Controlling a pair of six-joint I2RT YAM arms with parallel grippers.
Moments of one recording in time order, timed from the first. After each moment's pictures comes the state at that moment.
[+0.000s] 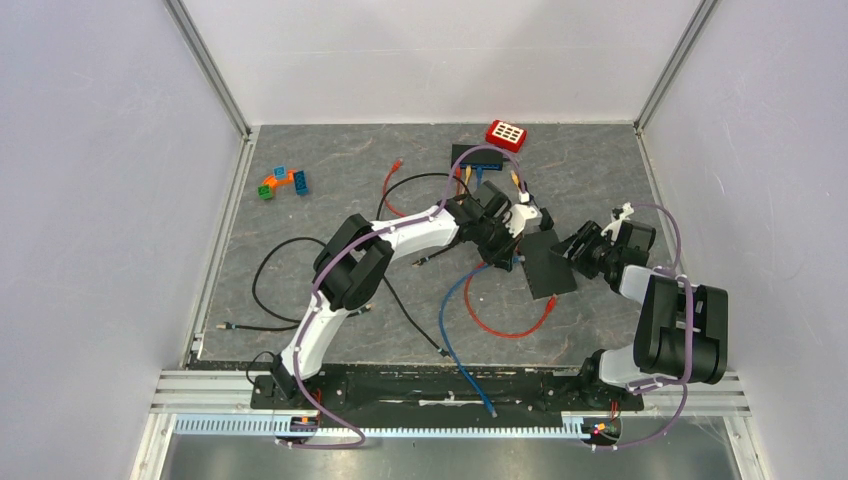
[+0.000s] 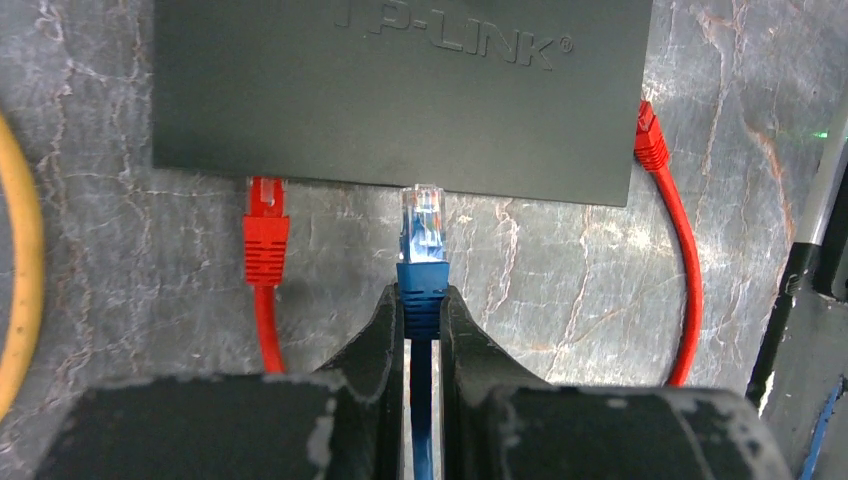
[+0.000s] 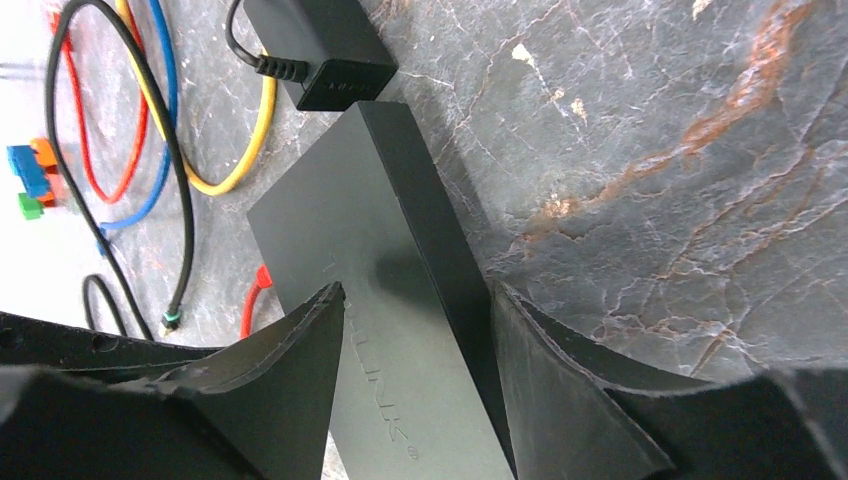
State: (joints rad) left arm -0.87 2.26 1.73 -0.38 0.53 0.12; right arm -0.27 1.43 0.47 0.18 -0.50 0.49
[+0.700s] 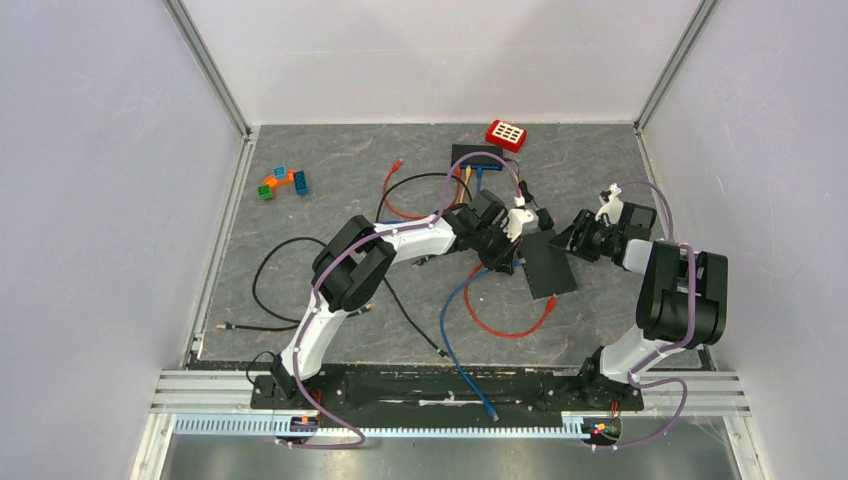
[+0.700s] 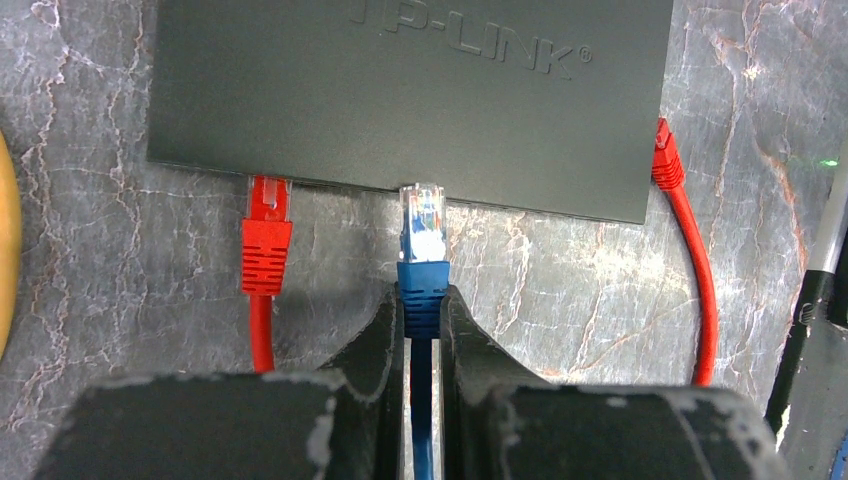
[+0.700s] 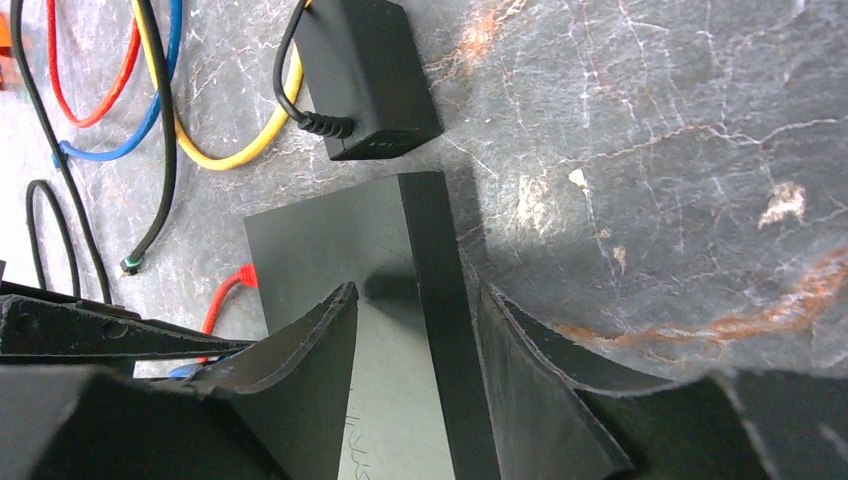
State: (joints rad) left arm -0.88 2.25 1.61 -0.20 0.51 0.05; right arm -0.28 1.63 0.67 0.08 -0.65 0.22
